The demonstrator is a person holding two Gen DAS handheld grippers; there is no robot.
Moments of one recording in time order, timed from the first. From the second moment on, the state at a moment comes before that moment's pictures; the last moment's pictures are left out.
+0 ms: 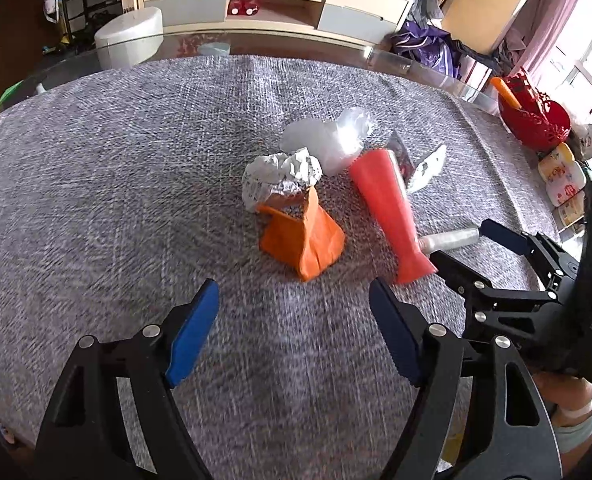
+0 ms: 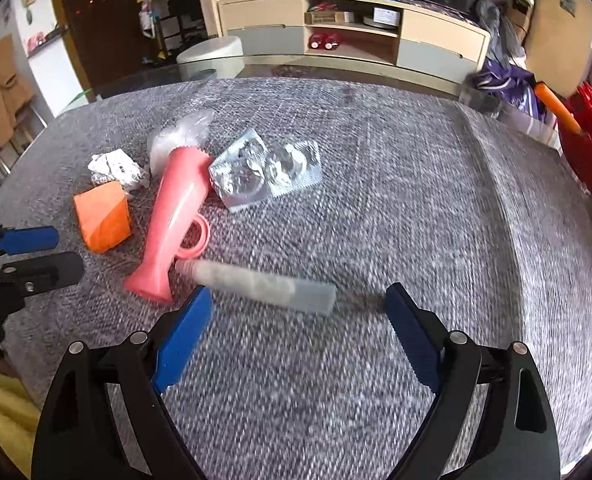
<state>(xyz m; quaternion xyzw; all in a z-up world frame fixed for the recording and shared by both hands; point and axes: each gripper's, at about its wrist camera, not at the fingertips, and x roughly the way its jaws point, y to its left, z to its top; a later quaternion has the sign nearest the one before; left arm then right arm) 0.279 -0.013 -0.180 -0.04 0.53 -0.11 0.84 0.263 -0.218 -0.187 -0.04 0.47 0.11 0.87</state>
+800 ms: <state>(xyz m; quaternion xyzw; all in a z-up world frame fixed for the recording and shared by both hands) 0.319 -0.018 -0.186 -0.03 0.53 -0.12 0.84 0.286 -0.190 -0.187 -0.06 0.46 0.14 0.87</state>
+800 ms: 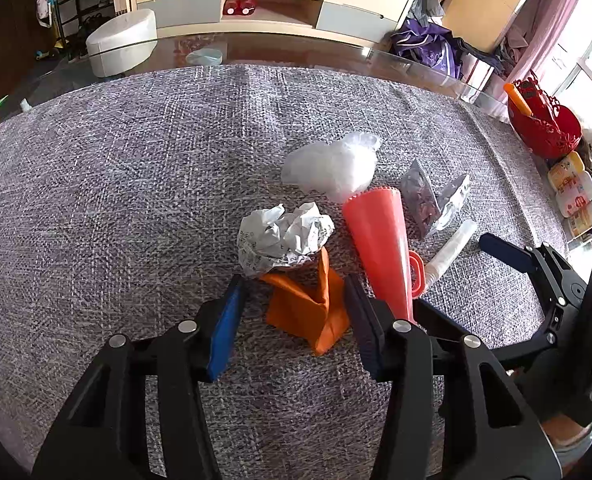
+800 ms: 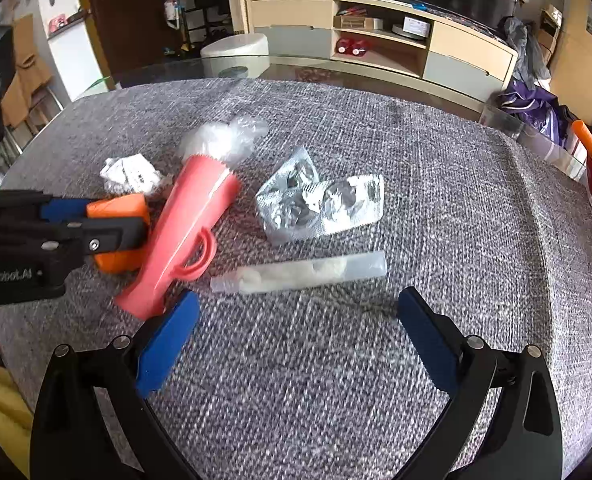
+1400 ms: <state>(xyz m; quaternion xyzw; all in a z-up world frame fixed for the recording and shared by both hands) 0.285 -0.002 -0.173 -0.04 0.52 -0.12 0.84 0.261 -0.200 -0.171 -0.03 0.46 0.13 0.88</state>
